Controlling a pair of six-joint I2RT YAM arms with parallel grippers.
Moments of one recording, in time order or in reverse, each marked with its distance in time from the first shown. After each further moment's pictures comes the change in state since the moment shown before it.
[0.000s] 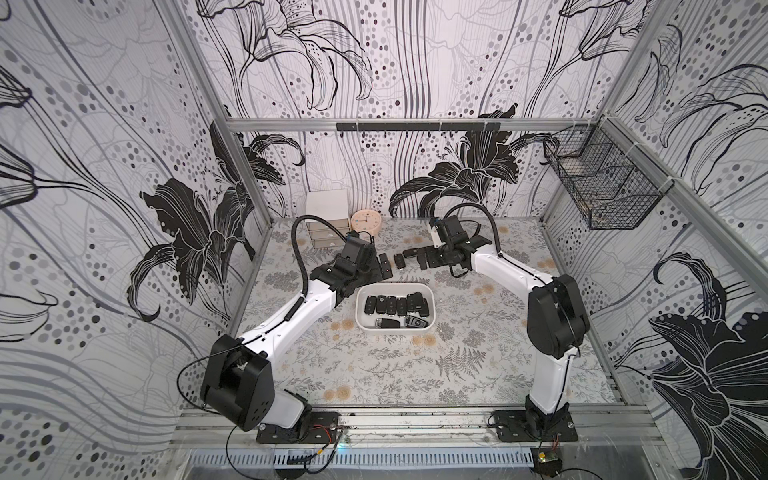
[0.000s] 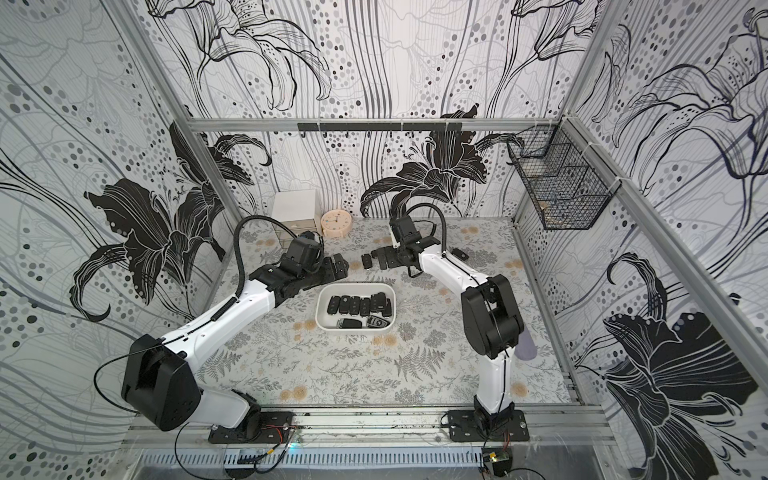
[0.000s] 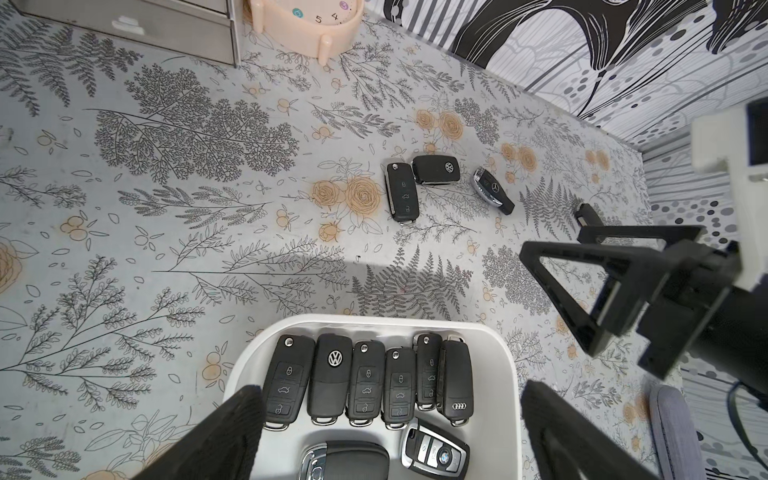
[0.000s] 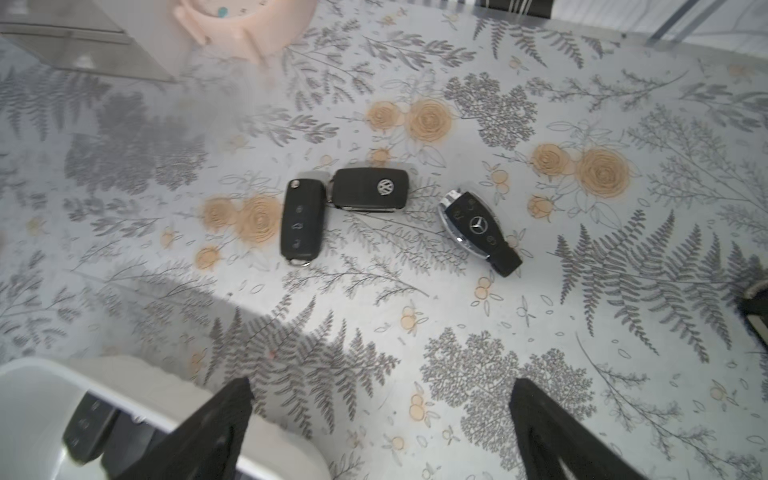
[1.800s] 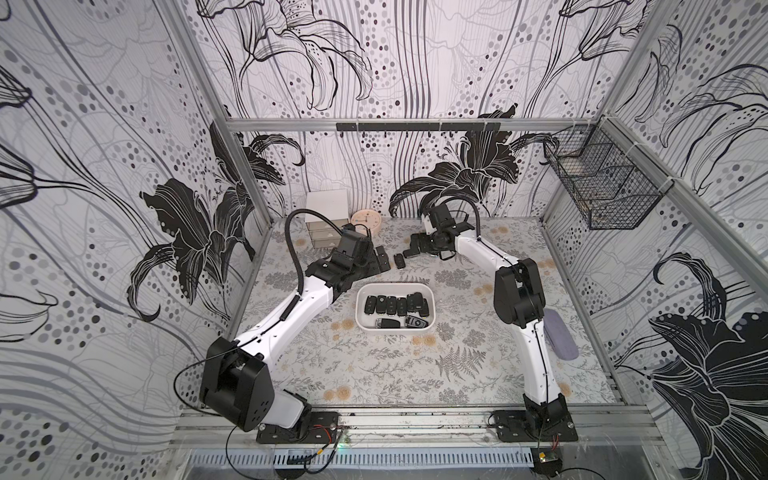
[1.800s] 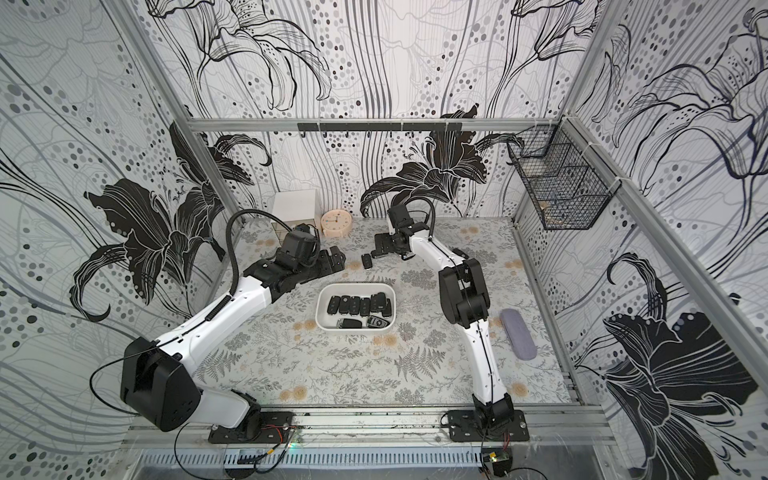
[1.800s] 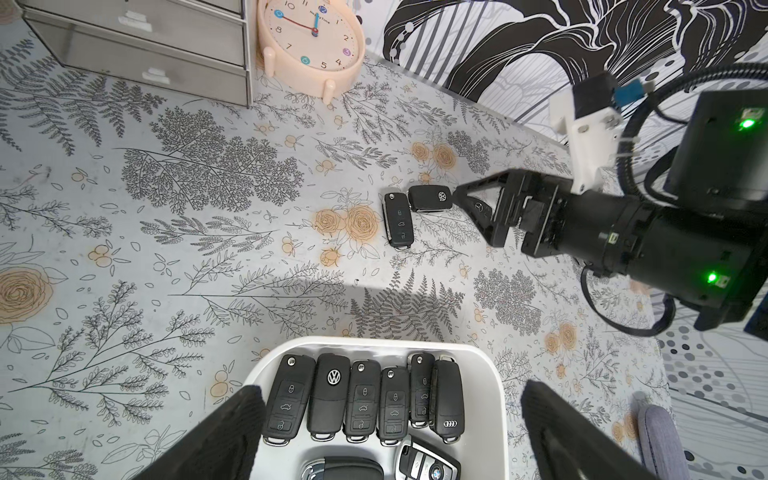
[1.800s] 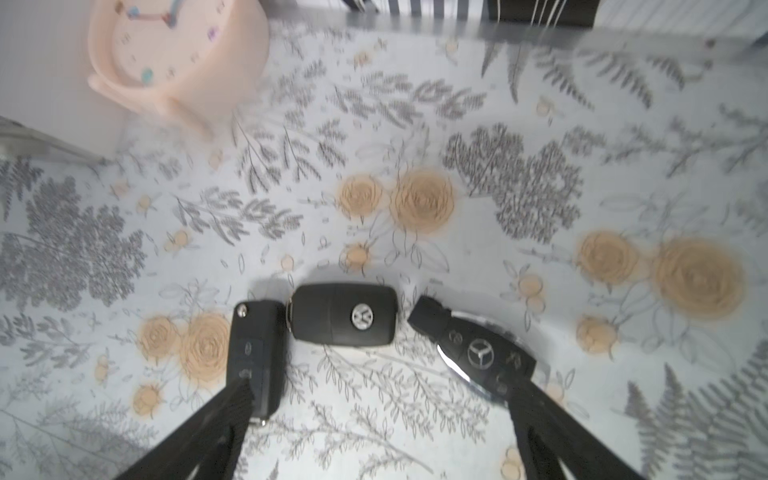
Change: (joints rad) left arm 0.020 -0.016 0.051 -0.026 -0.023 0.006; right arm -0.052 0.406 0.505 -0.069 -0.079 0.008
